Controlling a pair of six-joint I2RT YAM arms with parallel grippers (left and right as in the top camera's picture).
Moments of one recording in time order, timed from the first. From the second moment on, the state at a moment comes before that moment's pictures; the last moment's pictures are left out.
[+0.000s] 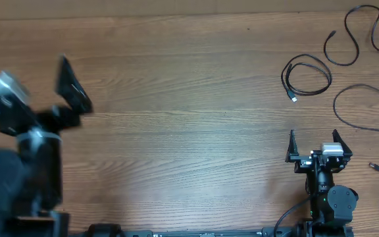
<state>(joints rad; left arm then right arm) -0.03 0.72 1.15 -0.37 -0.14 -0.15 -0.08 0.01 0.02 -0.03 -0.03 -0.14</state>
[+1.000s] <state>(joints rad) -0.04 0.14 0.01 0.35 0.14 0.10 -0.08 0.01 0.02 -0.03 -0.03 -0.14</state>
